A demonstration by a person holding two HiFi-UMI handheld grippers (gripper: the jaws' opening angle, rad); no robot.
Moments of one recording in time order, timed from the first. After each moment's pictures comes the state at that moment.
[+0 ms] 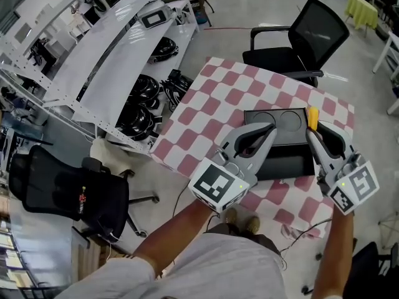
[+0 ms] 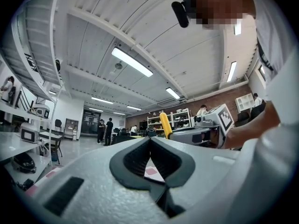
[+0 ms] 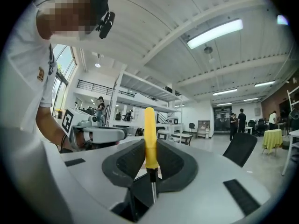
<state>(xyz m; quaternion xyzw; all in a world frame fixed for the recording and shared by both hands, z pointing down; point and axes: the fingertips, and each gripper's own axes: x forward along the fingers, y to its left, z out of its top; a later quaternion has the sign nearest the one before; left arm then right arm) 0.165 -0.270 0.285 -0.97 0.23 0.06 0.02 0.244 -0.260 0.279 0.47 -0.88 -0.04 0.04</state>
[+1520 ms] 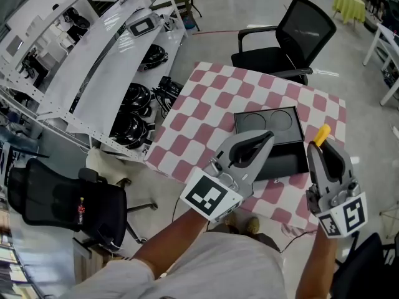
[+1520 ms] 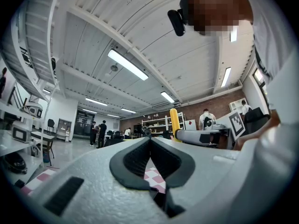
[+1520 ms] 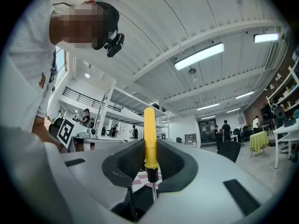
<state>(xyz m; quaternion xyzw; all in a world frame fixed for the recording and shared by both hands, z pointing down) 0.175 -0.245 0.270 -0.98 0.19 0.07 0.02 0.257 -0.207 0.253 0.55 -0.83 -0.08 -0.07</state>
